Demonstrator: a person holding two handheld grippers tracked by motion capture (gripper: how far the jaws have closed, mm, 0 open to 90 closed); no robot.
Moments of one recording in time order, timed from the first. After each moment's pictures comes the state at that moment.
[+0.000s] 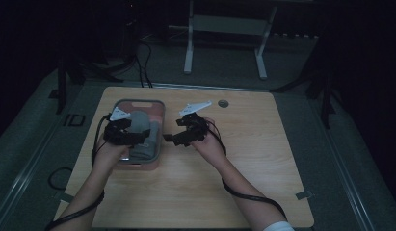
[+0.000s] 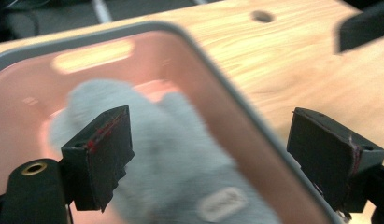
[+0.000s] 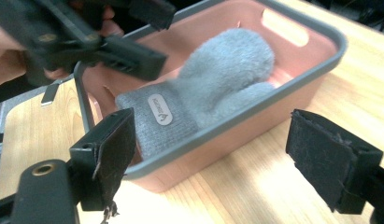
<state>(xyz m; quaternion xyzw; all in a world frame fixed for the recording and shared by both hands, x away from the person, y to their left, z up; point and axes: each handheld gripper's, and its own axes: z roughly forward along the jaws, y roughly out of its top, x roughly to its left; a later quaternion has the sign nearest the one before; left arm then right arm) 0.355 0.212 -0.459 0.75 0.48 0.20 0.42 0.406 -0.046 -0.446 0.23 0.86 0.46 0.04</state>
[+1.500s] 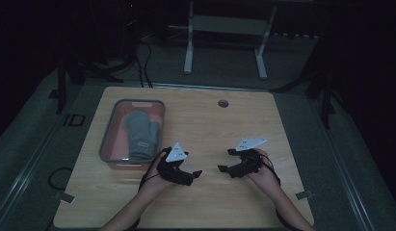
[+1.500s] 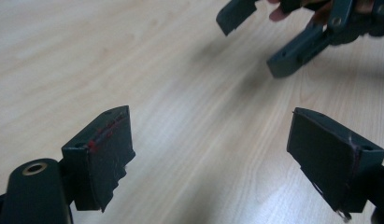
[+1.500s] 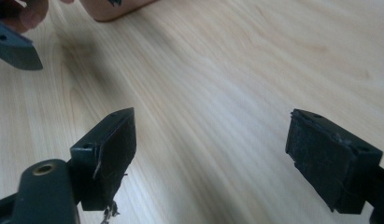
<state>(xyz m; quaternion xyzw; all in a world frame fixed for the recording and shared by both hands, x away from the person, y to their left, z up) 0.305 0.067 -0.527 0.83 0.29 0.11 0.47 0.356 -0.219 -0.523 0.26 0.87 0.41 0.07</state>
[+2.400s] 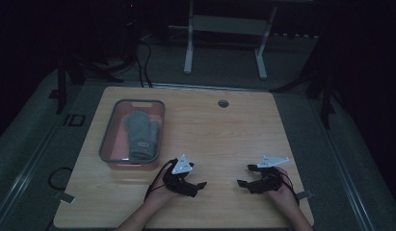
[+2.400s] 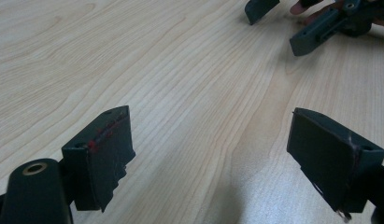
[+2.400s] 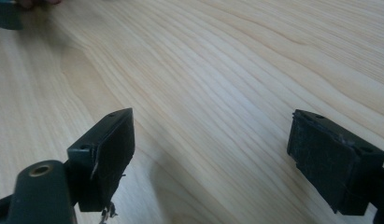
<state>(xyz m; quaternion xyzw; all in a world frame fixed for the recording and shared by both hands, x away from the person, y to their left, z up) 0.290 0.052 -0.559 0.83 0.28 0.09 0.47 0.320 -0.290 -0.561 0.32 0.85 0.41 0.07</state>
